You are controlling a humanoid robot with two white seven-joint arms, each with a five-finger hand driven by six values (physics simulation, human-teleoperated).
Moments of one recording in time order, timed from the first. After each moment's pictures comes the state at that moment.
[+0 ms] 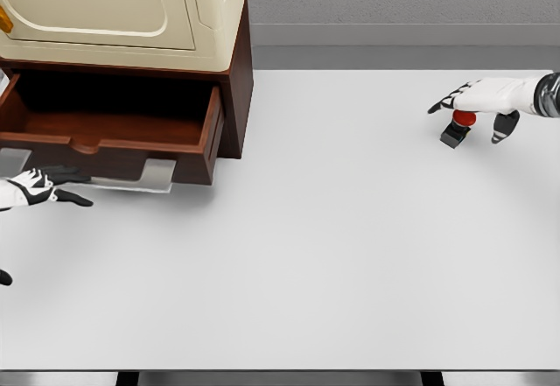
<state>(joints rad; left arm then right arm) -0.51 1.57 -0.84 -1.79 0.54 -0.53 -0.62 -0.97 -0.69 0.78 -0.87 0.64 -0.61 0.61</state>
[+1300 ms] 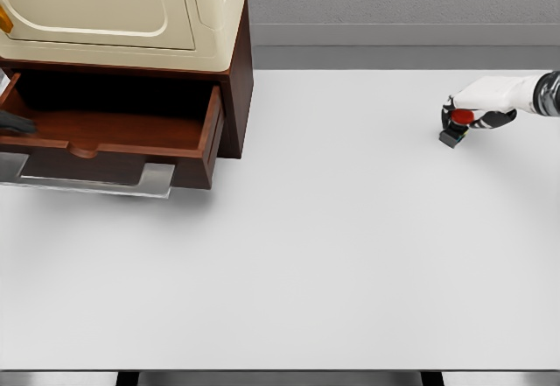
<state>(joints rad) -0.59 1.67 -0.70 -1.75 0.57 -0.54 -0.61 -0.97 -0.68 0.77 -0.87 0.63 -0.61 0.61</state>
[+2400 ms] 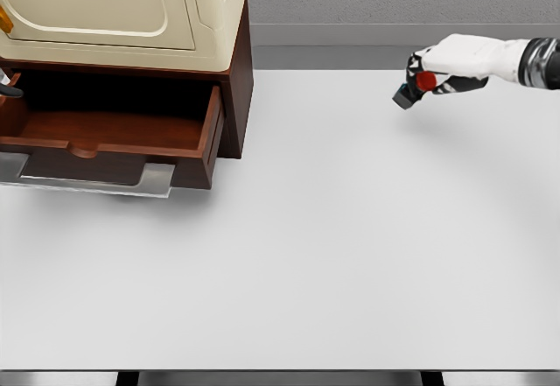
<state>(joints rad) -0.61 1.67 -0.68 -1.74 0.69 -0.54 -0.61 -0.96 -0.66 0.66 -1.06 0.50 -0.61 0.61</state>
